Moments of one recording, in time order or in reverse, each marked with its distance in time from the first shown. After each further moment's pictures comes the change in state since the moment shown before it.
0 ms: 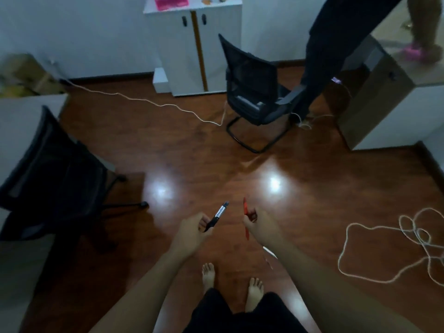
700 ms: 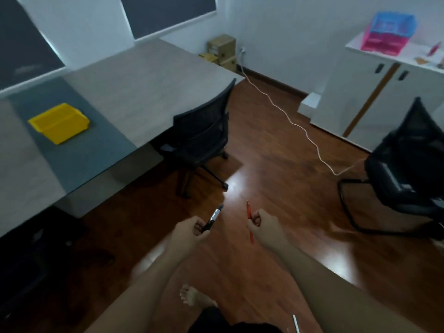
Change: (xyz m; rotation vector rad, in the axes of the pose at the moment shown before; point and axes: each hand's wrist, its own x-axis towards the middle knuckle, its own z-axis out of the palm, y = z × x) left_hand -0.187 -0.145 -0.066 -0.293 0.578 -0.473; right_hand -0.045 -0.198 0.122 -0.358 -0.516 -0.544
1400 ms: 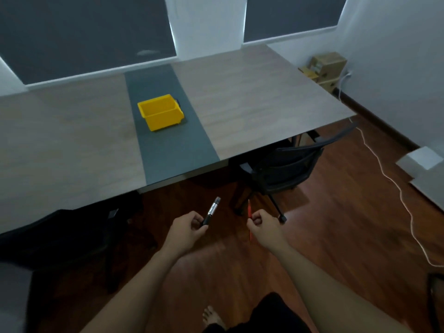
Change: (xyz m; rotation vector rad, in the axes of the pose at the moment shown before) left_hand 0.074 -0.157 -0.218 -0.112 0.339 -0.283; right_hand 0.196 -0.244 0.159 -0.082 -0.180 -0.287
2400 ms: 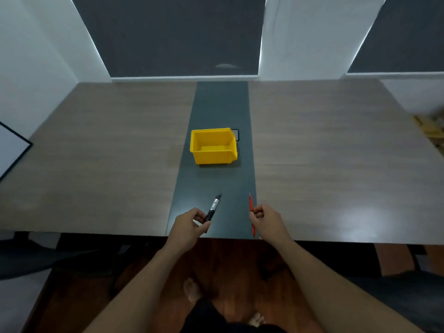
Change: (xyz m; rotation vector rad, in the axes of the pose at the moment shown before) left_hand 0.323 -0.014 -0.118 -0.209 0.320 -0.325; right_hand 0.423 -0.208 0.017 -0.030 -0.283 -0.240
